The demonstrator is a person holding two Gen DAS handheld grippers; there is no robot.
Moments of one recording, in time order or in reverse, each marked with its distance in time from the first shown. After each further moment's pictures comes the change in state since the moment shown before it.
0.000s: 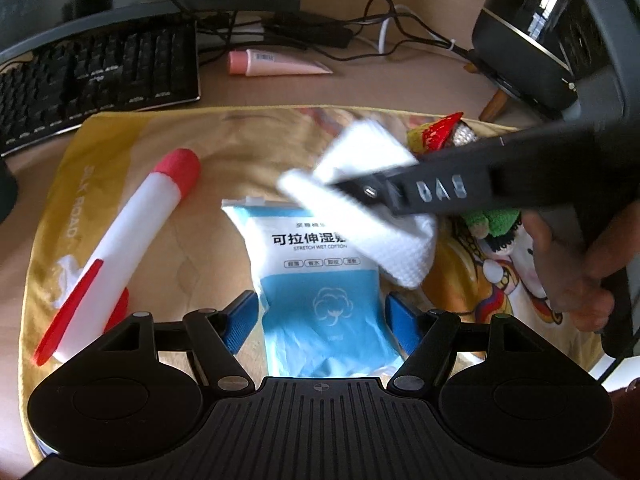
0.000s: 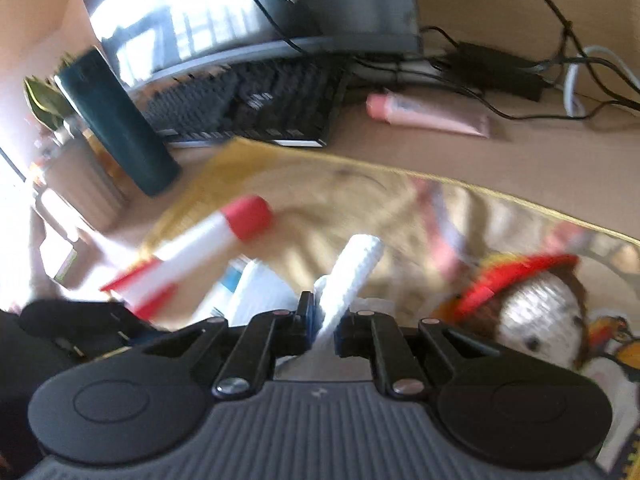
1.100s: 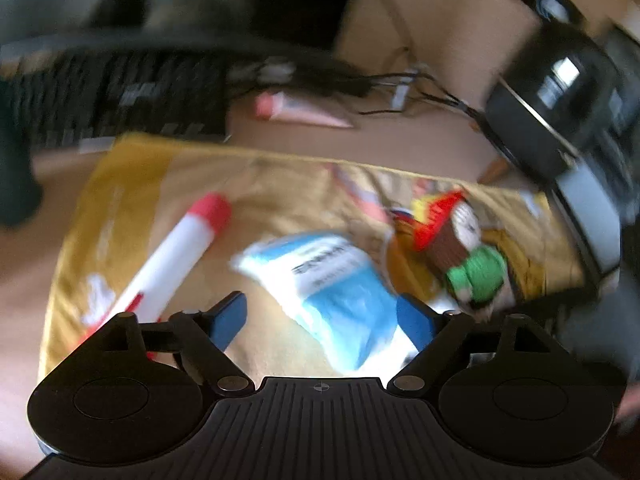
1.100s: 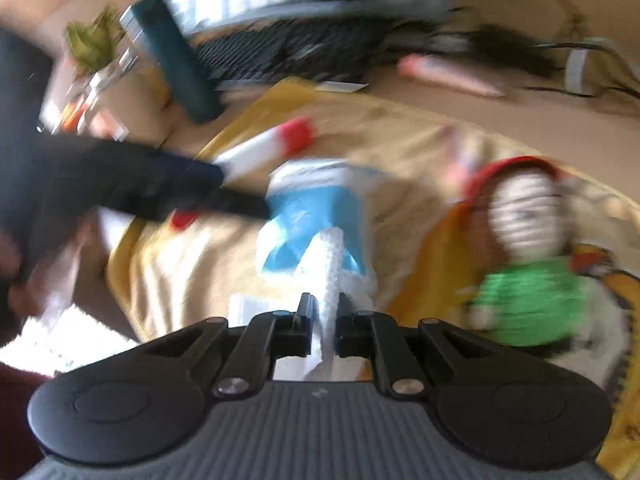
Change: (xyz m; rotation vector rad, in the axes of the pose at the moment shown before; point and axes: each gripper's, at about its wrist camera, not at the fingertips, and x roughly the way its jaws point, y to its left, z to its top) left arm -0.035 0.009 0.016 -0.050 -0.095 -0.021; right arm -0.048 0.011 -0.044 -0.074 0.058 0.048
